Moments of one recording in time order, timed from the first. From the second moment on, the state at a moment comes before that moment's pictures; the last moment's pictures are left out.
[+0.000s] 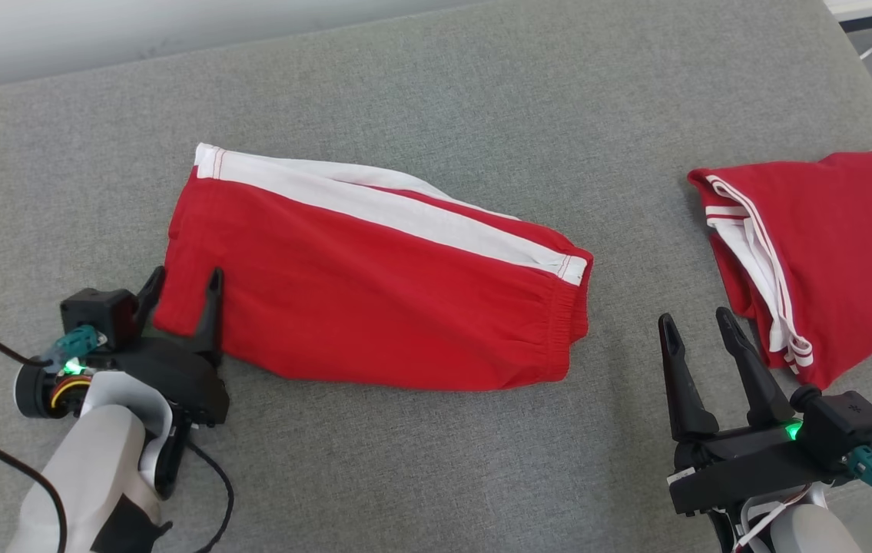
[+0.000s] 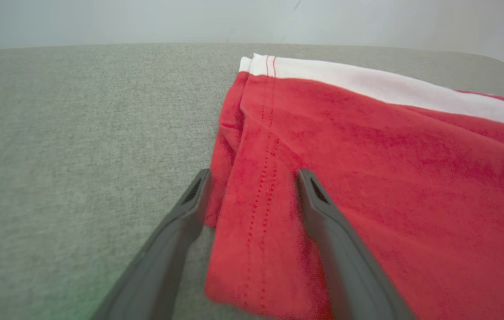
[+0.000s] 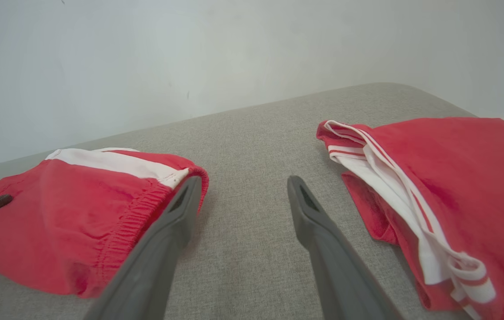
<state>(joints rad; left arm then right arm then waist) -0.73 0.23 -0.35 0.69 -0.44 0.03 -0.18 -0.18 -0.20 0.27 0.04 0.32 0.13 -0.23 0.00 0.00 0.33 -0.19</state>
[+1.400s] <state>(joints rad) -0.26 0.17 -0.34 0.19 -0.49 0.20 -0.19 -0.11 -0.23 0.22 0.01 0.34 0.13 -0.16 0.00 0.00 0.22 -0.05</state>
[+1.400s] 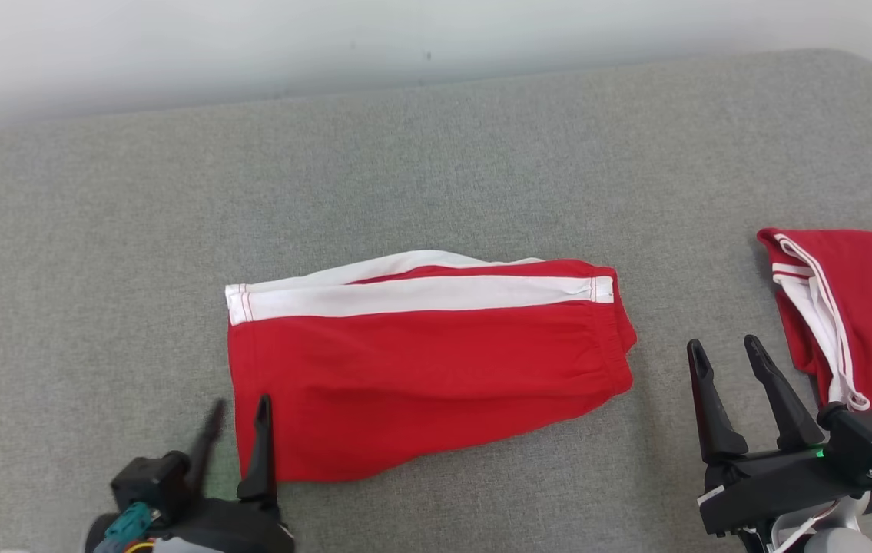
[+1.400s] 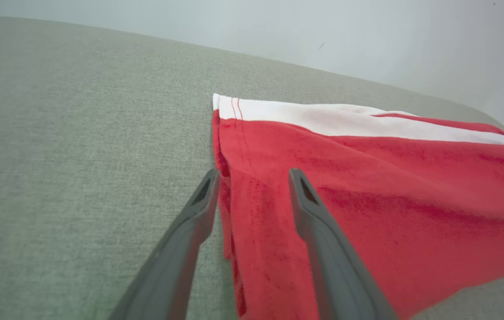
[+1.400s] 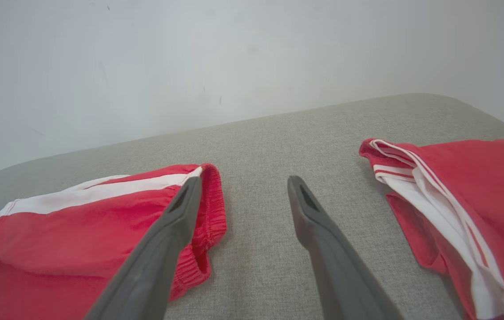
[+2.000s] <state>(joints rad) -0.28 0.24 -0.18 -0.01 -0.27 0.19 -0.26 -0.09 -0.23 0.20 -0.01 0.30 0.13 -0.15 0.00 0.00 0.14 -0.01</state>
